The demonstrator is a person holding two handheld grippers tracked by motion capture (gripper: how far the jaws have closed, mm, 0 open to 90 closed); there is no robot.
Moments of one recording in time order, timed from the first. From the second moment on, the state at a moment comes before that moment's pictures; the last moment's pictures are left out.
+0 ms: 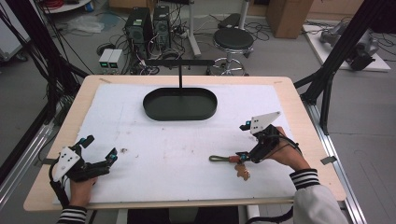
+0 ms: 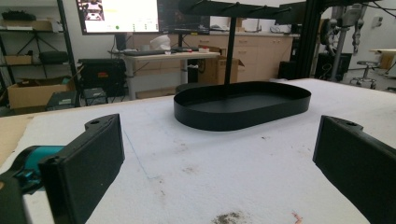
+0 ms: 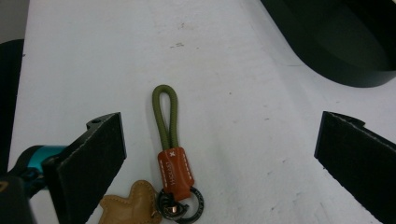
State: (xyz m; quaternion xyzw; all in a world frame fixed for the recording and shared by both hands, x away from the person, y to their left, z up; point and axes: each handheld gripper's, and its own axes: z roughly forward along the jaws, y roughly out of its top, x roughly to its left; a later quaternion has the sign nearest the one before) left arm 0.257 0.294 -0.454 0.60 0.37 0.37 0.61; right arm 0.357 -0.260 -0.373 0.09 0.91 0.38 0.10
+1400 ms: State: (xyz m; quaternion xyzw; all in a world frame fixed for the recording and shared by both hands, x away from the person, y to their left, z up) left arm 0.257 0.294 -0.454 0.60 0.37 0.37 0.61; right arm 0.361 -0.207 -0.405 0.02 0.99 0.17 0.04
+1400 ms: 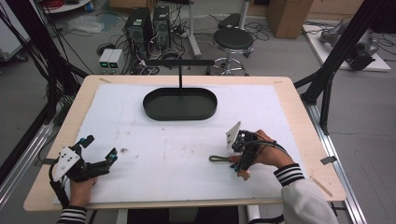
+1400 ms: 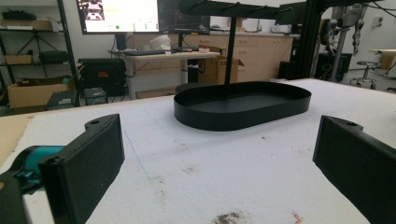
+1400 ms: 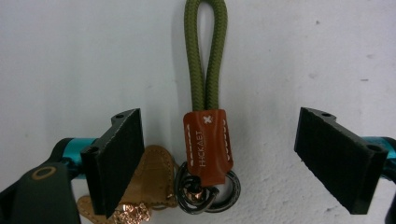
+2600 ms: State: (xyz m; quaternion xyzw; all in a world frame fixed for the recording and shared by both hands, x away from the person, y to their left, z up) left arm 0.257 0.294 -0.454 0.60 0.37 0.37 0.61; right arm 0.363 -0.198 -0.404 -0.03 0.99 0.11 0.01
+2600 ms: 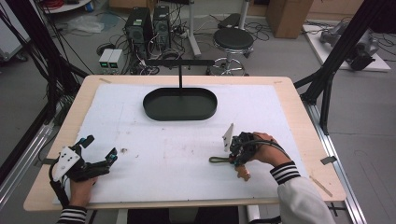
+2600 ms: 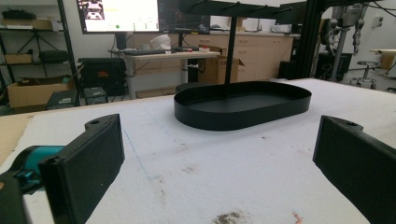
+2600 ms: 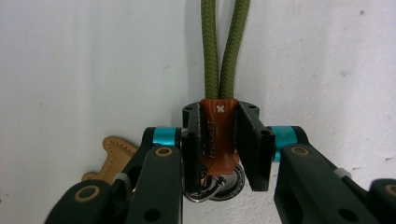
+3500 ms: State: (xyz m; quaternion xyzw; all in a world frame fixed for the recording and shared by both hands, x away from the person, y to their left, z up) left arm 0.257 0.294 -0.454 0.60 0.37 0.37 0.61; right arm 0.380 -0.226 -0.363 0.16 0.92 0.34 0.06
